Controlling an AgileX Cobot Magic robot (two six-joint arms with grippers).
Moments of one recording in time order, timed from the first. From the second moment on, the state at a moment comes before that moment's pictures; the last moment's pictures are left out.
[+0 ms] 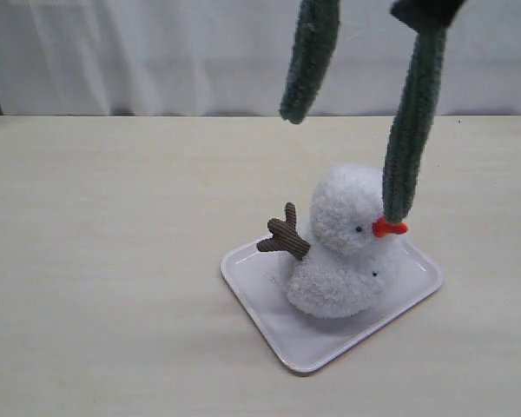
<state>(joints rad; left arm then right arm) -0.04 0.00 0.00 -0.03 0.34 0.13 0.92 1.32 -1.66 -0.66 1.21 -0.22</state>
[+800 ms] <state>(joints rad) -0.04 0.00 0.00 -0.03 0.34 0.13 0.77 1.17 -1.05 -0.77 0.84 -0.12</state>
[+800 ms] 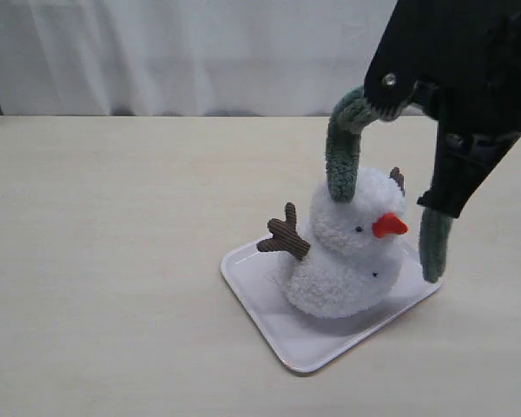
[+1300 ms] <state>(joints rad) -0.04 0.00 0.00 -0.03 0.34 0.13 0.74 1.19 -0.90 -1.02 0.53 -0.12</state>
